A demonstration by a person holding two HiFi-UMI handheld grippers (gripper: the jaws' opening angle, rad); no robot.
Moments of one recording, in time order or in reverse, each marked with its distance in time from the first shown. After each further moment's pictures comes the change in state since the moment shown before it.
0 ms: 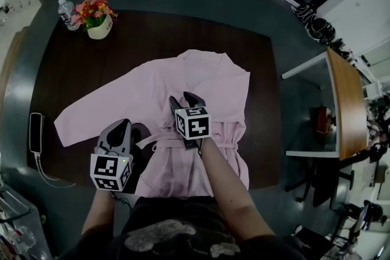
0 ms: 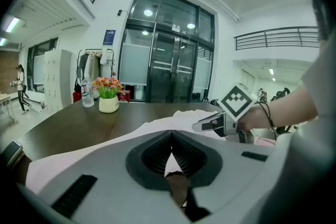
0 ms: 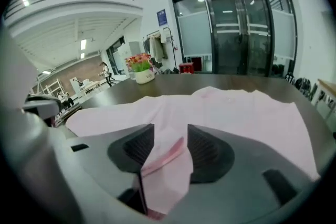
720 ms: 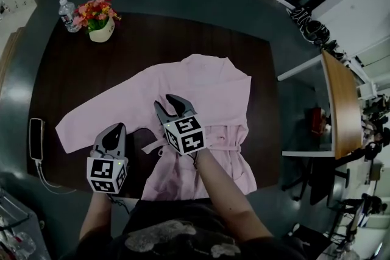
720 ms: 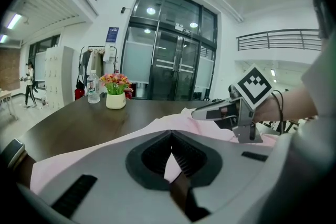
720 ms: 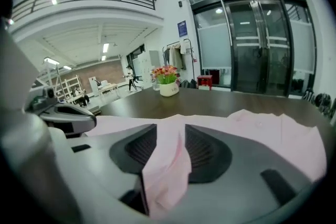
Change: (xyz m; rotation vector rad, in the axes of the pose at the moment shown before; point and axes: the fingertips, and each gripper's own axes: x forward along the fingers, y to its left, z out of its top) left arm -0.008 0.045 -0.013 -0.020 0.017 0.005; right arm -0.006 0.088 0.045 -0.129 -0.132 0.141
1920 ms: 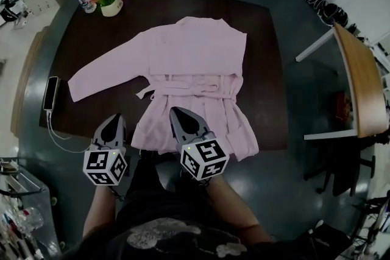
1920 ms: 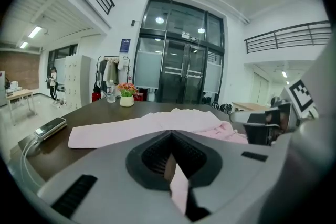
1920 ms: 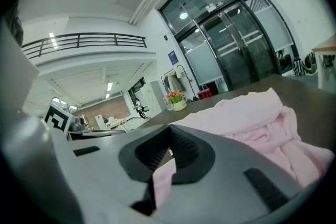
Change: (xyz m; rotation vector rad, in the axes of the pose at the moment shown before) left arm -0.144 -0.125 -0.043 -0.053 -0.067 0.146; right arm -0.250 0.075 -0.085 0.244 -0.315 0.079
